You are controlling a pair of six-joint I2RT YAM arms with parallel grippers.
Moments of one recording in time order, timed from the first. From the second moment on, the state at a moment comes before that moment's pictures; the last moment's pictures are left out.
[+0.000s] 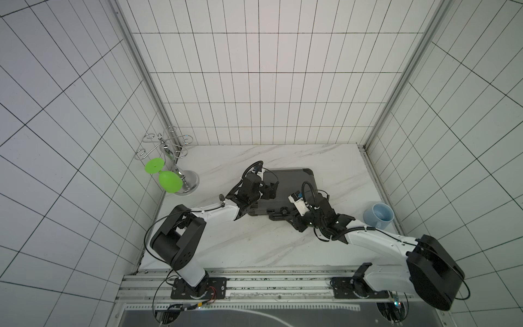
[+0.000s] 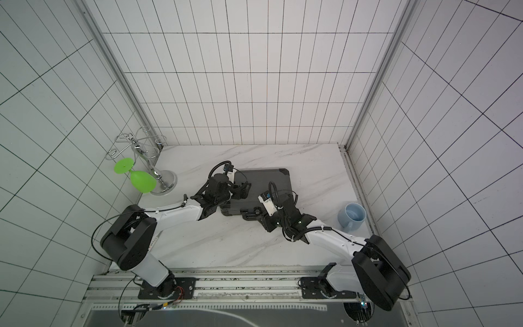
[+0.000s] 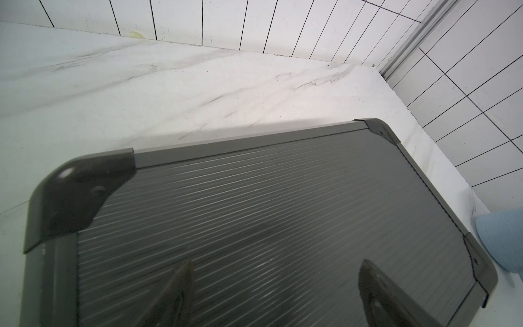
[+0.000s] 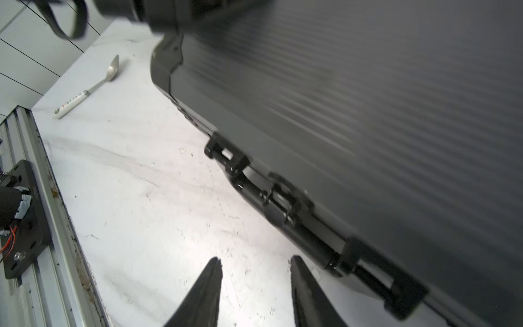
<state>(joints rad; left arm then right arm) -0.60 1.64 0.88 0.25 -0.01 -0.41 0.71 1.27 0.57 -0.01 -0.22 0.18</state>
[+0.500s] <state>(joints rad) -0.60 1.64 0.88 0.25 -0.01 -0.41 0.72 1.26 0.51 0.16 -0.14 0.29</state>
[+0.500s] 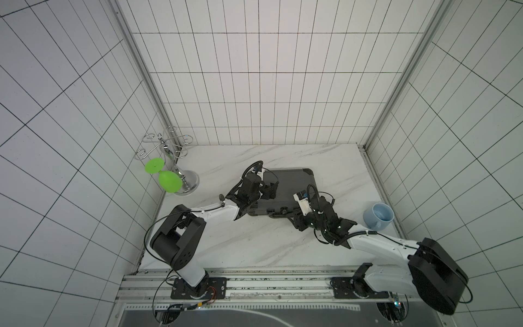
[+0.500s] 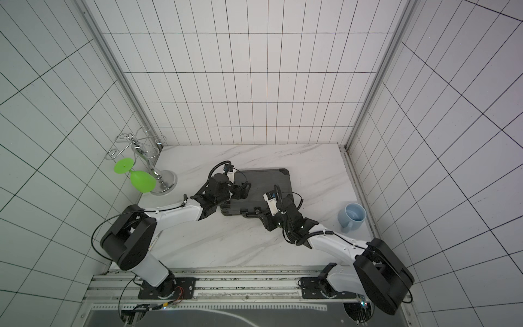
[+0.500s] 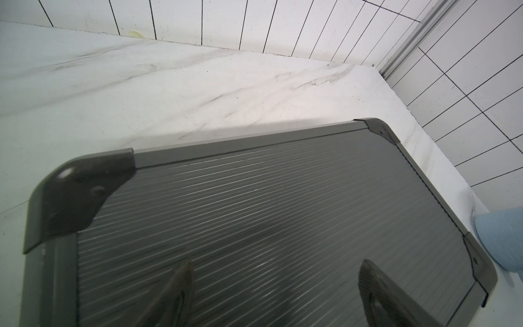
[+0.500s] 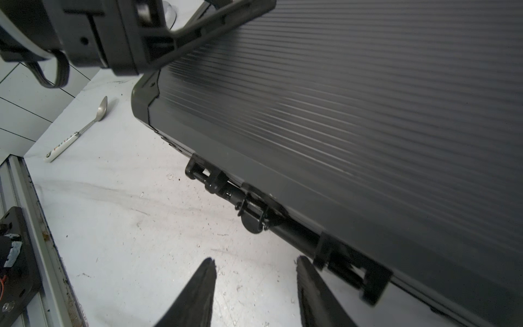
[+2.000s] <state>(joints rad) -0.55 1.77 0.92 0.46 0.05 -0.42 0.93 1.23 0.43 0.35 0.40 -0.45</state>
